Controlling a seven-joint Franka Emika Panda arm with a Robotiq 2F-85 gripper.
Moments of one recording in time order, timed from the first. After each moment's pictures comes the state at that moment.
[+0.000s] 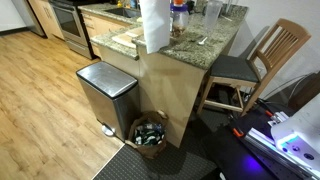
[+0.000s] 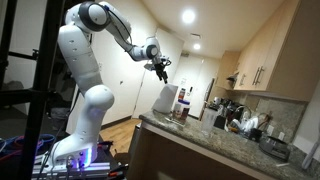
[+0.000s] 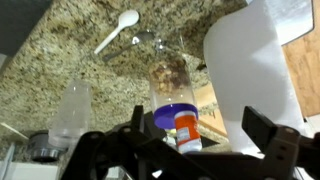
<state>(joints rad) -0.01 -0.57 0.26 -2.38 -0.15 2.48 0.56</state>
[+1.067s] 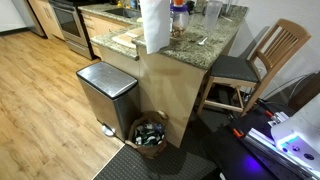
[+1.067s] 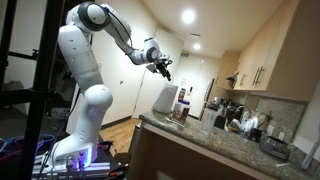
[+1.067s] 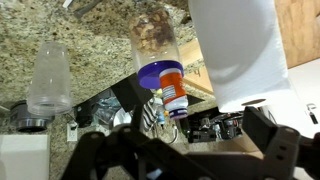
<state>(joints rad) -0.08 -0.57 0.30 -2.43 -0.14 2.75 0.58</state>
